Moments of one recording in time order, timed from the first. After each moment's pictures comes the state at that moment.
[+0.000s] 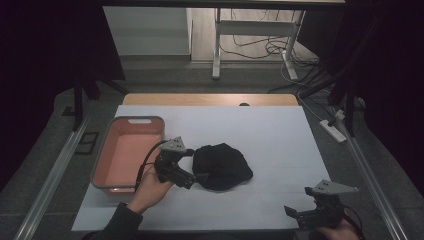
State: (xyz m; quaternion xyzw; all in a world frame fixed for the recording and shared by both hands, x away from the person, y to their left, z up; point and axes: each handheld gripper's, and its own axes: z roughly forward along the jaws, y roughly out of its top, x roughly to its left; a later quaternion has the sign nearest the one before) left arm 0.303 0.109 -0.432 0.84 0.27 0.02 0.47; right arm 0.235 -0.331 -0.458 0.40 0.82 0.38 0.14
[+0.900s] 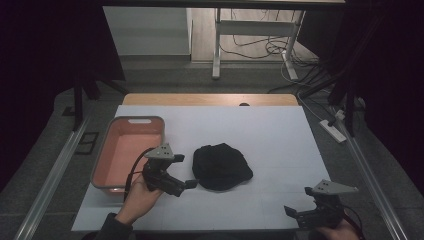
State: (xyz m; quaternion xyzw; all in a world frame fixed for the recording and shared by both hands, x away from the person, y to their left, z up) left arm 0.278 0.132 -0.434 0.83 0.29 0.03 0.48; right arm 0.235 -0.331 -0.458 0.40 0.82 0.37 0.14
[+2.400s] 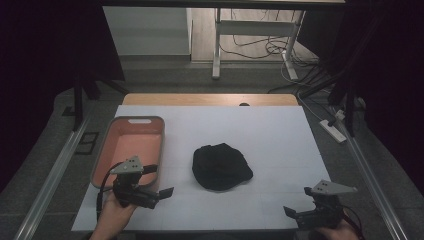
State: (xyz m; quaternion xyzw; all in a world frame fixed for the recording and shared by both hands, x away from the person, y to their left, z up) left arm 0.235 0.189 -0.445 0.80 0.36 0.06 0.49; right arm 0.234 -0.330 -0.458 0.40 0.83 0.37 0.14
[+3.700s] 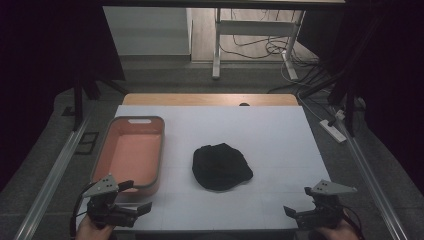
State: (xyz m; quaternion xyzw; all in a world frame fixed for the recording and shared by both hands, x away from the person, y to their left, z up) left arm 0.185 0.230 -0.461 0.78 0.42 0.08 0.46; right arm 0.234 -0.329 -0.458 0.40 0.83 0.37 0.14
